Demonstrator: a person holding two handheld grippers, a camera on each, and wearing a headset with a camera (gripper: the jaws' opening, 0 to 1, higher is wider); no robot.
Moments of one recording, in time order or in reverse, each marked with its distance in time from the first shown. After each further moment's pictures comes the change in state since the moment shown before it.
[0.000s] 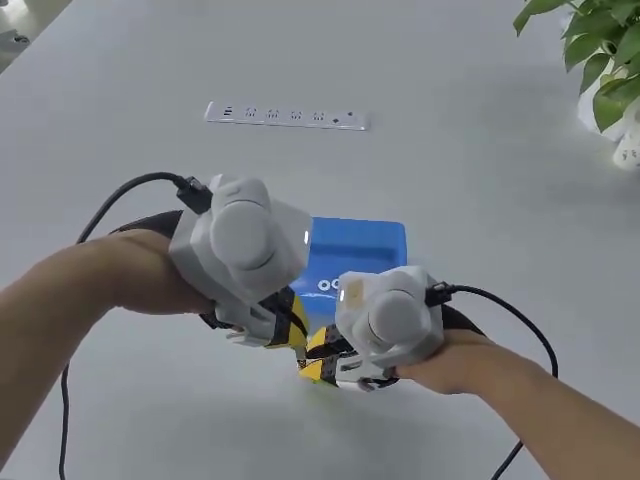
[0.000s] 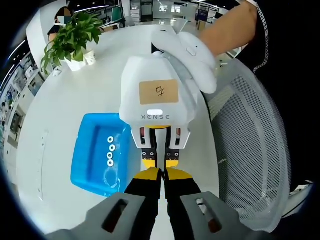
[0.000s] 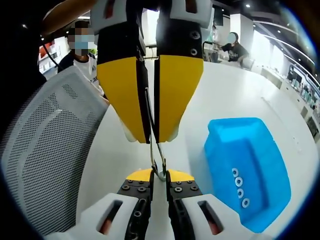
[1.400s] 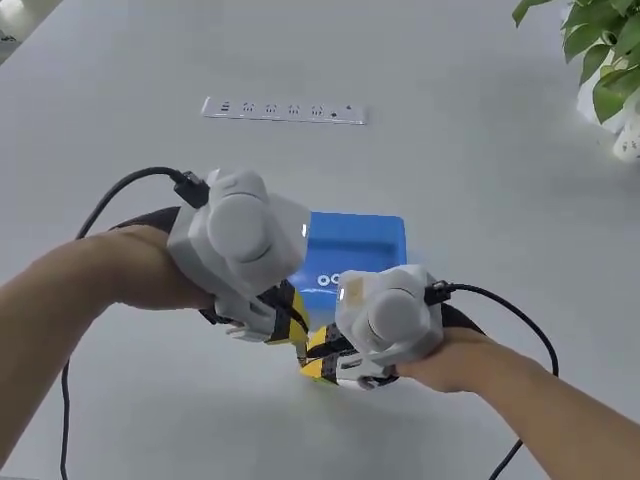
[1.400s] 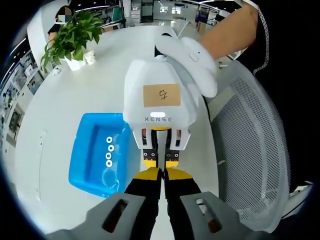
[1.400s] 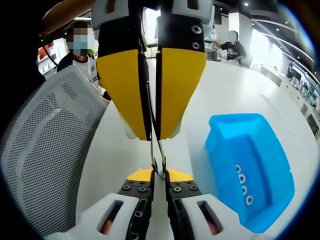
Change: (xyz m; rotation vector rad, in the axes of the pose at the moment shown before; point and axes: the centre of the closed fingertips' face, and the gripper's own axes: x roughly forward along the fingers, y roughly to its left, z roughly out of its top) left arm 0.003 0.000 0.000 -0.013 -0.011 -0.015; right arm 0.003 0.001 -0.005 0.017 0.002 0.001
